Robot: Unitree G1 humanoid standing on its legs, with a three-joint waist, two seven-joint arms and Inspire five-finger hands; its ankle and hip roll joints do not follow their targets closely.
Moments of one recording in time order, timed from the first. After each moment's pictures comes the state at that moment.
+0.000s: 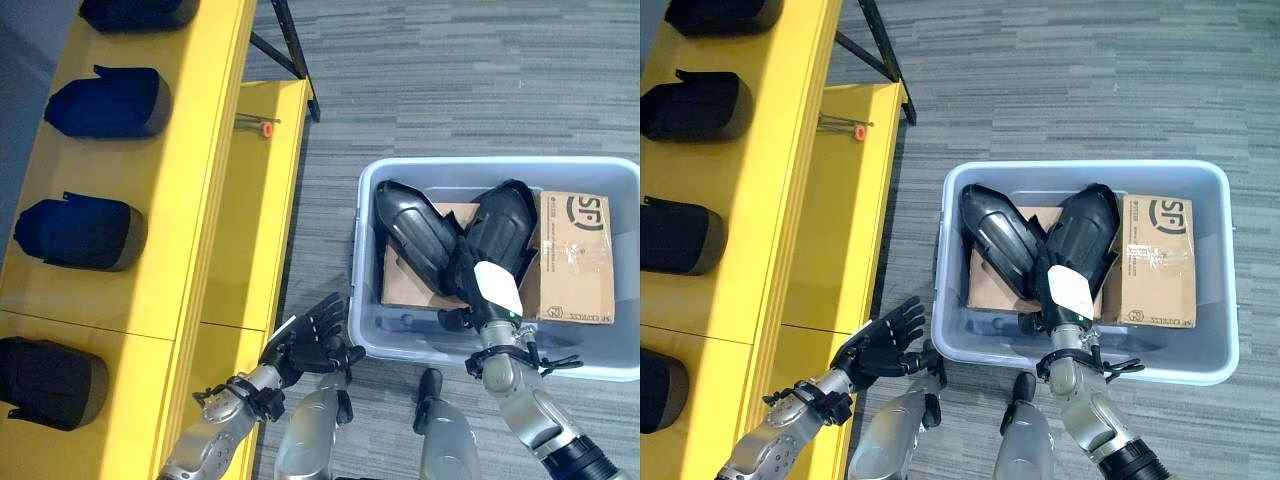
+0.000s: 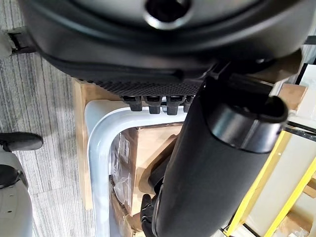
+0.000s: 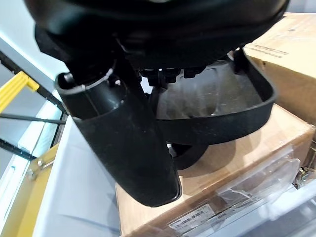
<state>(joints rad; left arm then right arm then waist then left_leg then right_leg) 0.07 0.46 -0.32 0.00 -0.70 0.08 -0.23 -0.09 -0.59 0.38 -0.07 -0.41 0.38 -0.39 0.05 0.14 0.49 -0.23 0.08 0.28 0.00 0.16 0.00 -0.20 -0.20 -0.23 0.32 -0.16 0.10</state>
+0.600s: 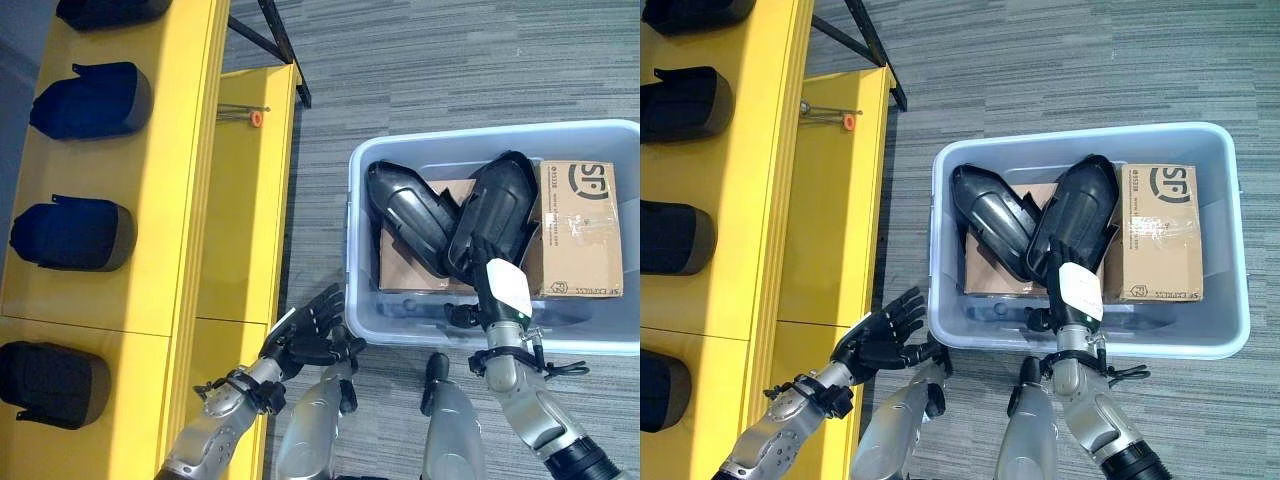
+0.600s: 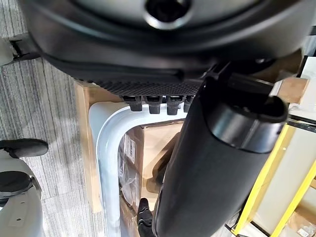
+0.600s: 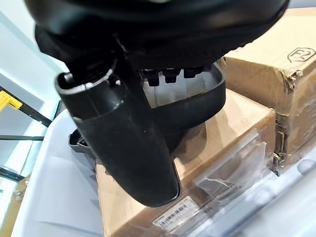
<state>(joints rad) 0.06 0.46 -0.32 0.00 -0.70 0.06 -0.22 -0.10 -0.59 0.37 -0.05 -0.38 0.37 -0.47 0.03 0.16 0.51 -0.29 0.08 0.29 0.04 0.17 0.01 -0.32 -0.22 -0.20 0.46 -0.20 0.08</state>
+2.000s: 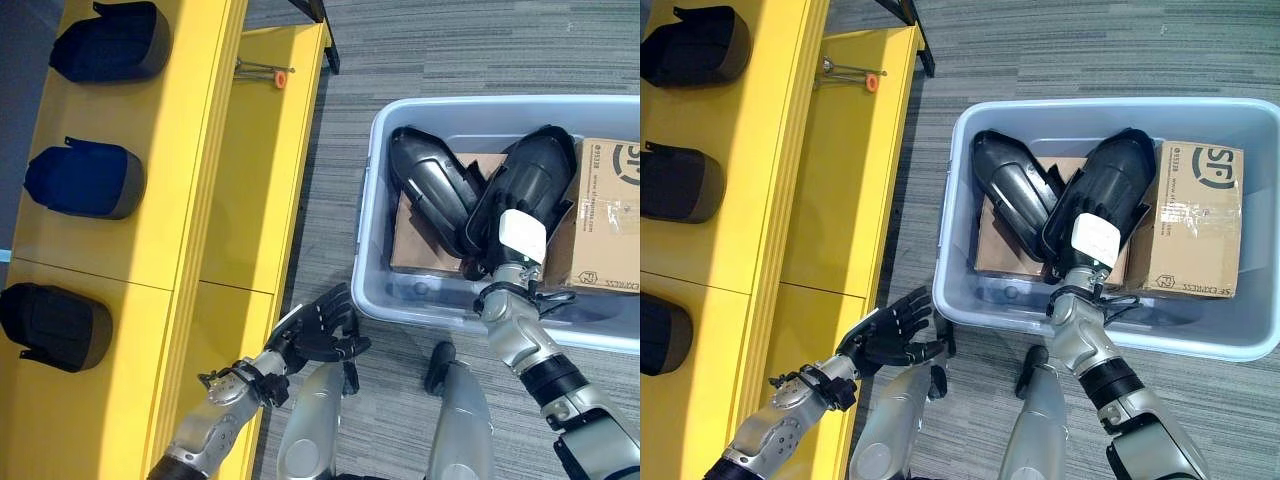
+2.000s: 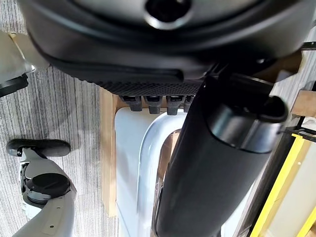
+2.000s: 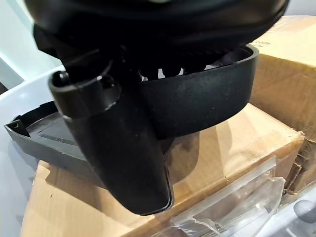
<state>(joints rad) -0.02 0.48 -0.35 0.00 -0.70 0.13 -0.23 -0.55 -0.56 0.42 0.37 -0.42 0.55 -0.42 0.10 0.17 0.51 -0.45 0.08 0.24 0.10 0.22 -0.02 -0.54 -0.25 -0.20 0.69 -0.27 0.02</state>
